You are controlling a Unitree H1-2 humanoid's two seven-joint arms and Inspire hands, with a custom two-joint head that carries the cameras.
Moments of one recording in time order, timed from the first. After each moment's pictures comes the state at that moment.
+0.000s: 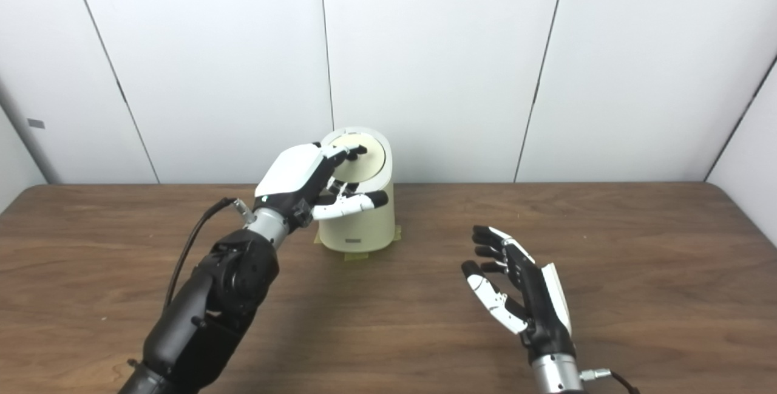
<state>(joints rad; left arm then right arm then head) -0.58 0.16 -0.34 0.11 0.76 0.20 -0.15 -0.03 -0.09 0.00 -0.11 -0.25 -0.06 -0.06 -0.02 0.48</state>
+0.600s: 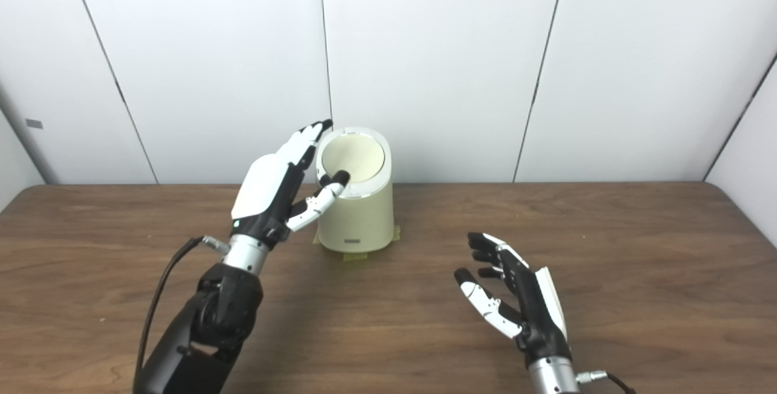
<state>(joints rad) -0.42 0.13 -0.20 0.12 0.61 -0.10 0.19 -0.02 -0.09 0.02 -0.11 -0.27 -0.04 -0.05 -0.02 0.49</state>
